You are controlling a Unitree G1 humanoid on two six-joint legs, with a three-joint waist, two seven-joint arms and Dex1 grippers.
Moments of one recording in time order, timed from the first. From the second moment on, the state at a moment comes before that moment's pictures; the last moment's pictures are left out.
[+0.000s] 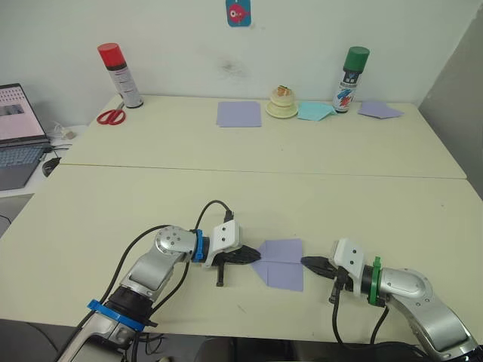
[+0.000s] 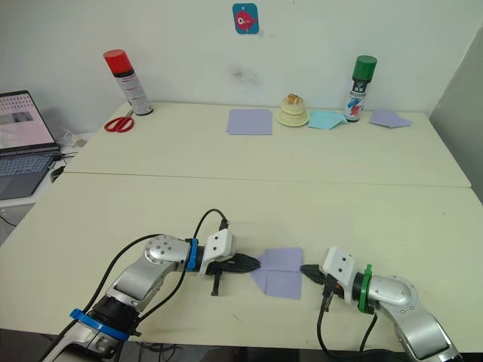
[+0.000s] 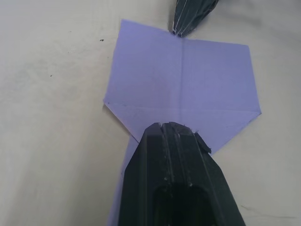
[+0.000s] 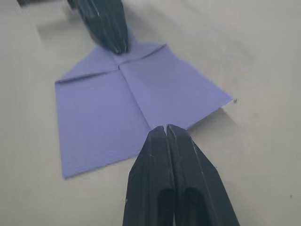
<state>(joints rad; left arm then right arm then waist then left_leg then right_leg) -0.33 0.55 -0.36 0.10 -0.15 0.10 -1.17 0.09 -0.62 0.16 -0.37 0.22 0.21 0.83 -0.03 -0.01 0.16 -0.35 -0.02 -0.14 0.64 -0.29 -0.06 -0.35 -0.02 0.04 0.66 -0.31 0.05</state>
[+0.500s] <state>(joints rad) -0.36 0.54 -0.37 0.09 -0.14 0.11 -1.17 -0.02 -0.62 0.28 -0.27 0.08 0.17 0.85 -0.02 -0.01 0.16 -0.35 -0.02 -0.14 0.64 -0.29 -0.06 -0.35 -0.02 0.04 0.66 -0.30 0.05</state>
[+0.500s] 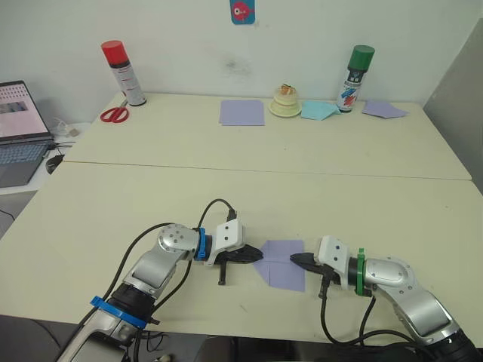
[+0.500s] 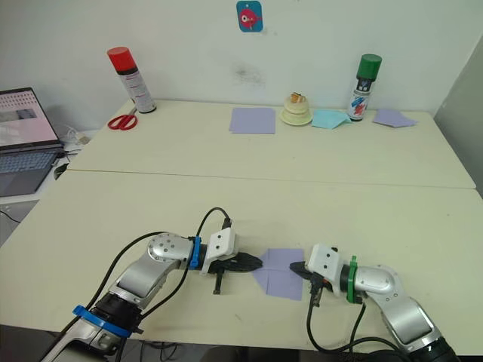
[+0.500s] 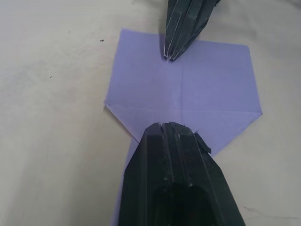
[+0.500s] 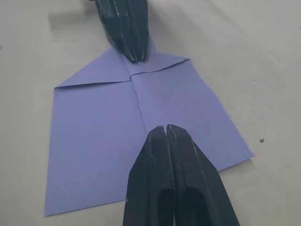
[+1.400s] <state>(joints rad) -0.40 0.47 -0.42 0.15 -0.10 0.05 -1.23 -0.07 -0.64 0.34 -0.30 0.01 0.23 0.85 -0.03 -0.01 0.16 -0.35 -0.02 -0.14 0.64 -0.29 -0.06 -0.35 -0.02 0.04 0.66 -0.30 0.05</state>
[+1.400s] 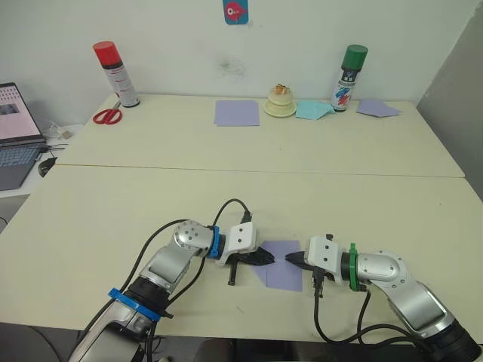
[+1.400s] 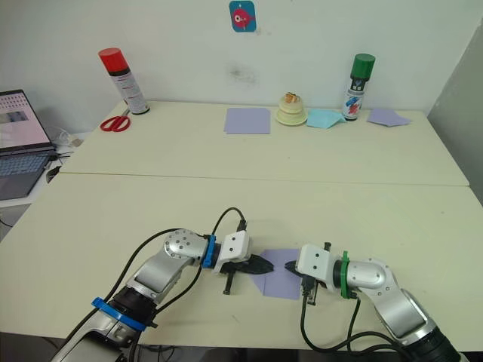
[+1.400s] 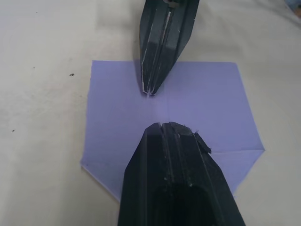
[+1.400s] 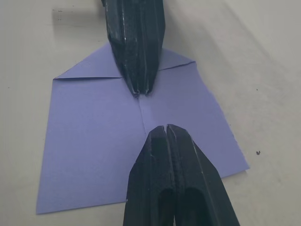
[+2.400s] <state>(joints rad) -0.26 0.63 -0.32 0.09 -0.20 0.08 -1.23 -0.09 -0.60 0.33 -0.26 0.07 0.22 0.85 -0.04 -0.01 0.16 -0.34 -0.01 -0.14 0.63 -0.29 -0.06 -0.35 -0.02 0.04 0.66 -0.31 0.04</state>
